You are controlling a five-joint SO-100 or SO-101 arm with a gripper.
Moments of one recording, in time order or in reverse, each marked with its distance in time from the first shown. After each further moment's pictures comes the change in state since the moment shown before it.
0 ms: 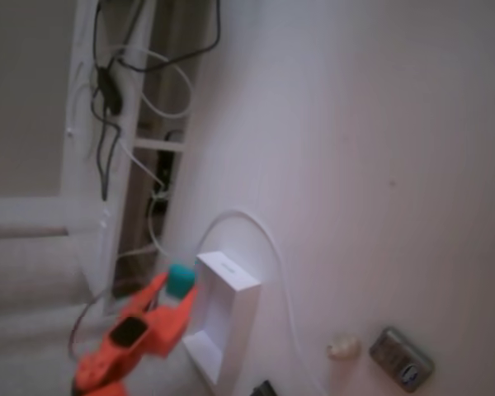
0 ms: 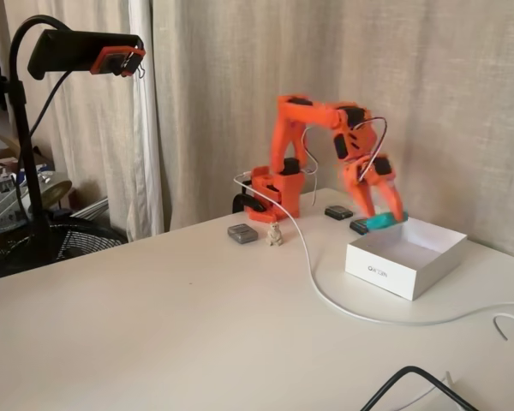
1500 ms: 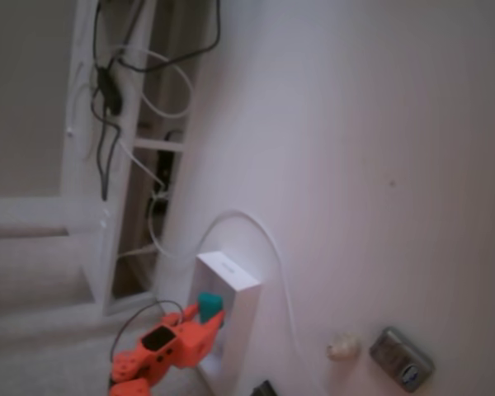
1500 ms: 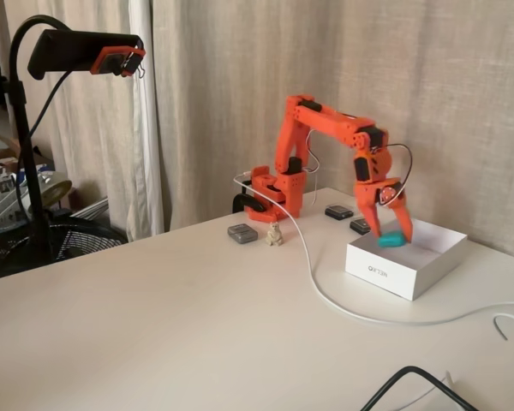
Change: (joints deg) arm -6.5 -7.2 7.6 -4.7 -7.7
